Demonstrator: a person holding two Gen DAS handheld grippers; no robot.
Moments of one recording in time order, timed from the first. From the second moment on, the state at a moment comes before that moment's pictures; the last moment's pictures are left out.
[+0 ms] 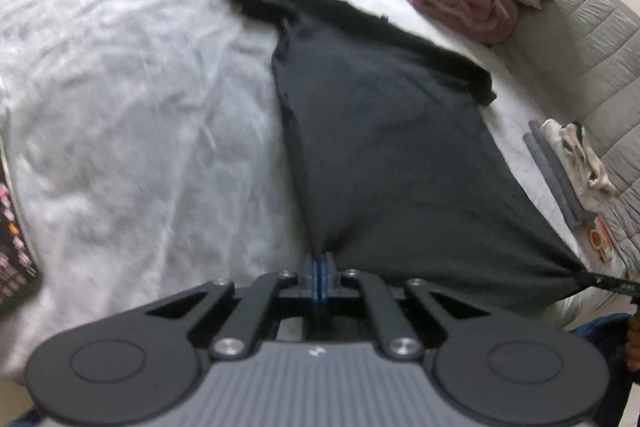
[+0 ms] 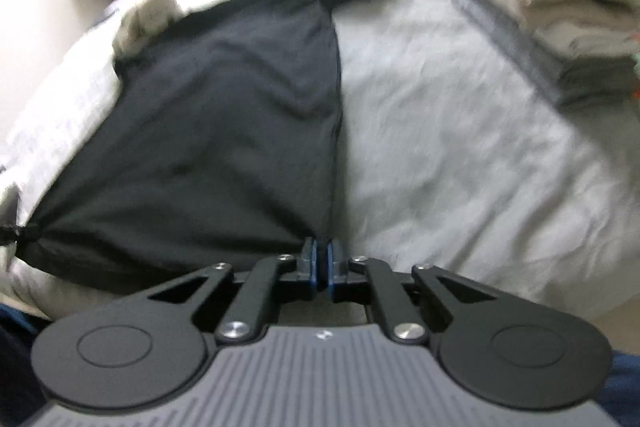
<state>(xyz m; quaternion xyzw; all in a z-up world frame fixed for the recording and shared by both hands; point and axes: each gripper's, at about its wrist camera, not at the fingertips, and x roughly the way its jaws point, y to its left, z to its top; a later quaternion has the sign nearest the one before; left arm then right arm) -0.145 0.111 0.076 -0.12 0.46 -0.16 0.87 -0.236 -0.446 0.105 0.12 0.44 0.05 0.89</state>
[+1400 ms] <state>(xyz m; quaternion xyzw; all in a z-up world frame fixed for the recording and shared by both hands) 0.004 0.017 0.038 0.03 0.46 -0.10 0.88 -0.067 -0.399 0.058 -0.02 0.47 0.14 0.87</state>
